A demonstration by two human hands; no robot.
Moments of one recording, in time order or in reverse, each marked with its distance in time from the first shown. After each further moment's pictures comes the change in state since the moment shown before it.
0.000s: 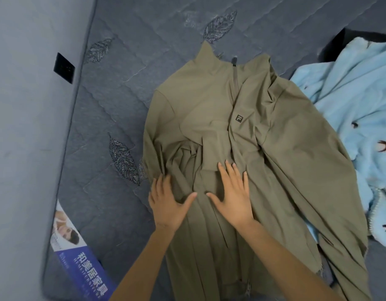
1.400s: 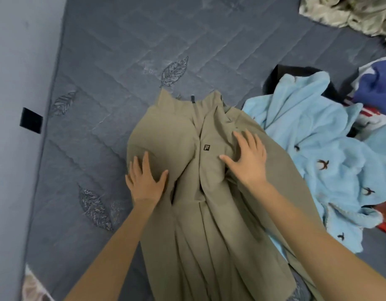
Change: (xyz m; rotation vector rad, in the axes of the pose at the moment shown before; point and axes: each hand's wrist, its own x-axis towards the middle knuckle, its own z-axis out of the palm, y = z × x) left_hand 0.121 0.113 -0.040 0.043 -0.035 0.047; right_hand 0.109 0.067 -0.159 0.102 0.214 0.284
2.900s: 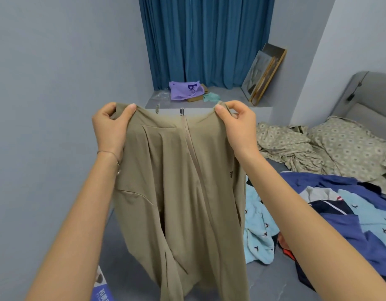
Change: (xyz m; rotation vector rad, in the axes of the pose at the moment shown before) left_hand -0.422 0.208 -0.528 -0.994 0.722 0.694; right_hand -0.369 -0.226 -0.533 1.034 0.416 -0.577
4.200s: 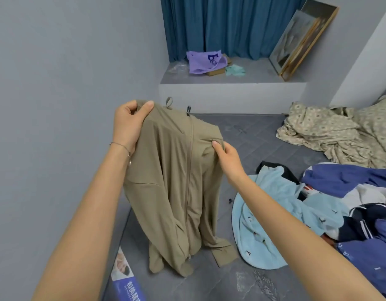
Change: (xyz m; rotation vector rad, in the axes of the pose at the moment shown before) left_hand 0.088 -0.115 -0.033 -0.009 -0.182 -0.301; right_hand 0.004 0.188 0.158 0.019 -0.259 0.477
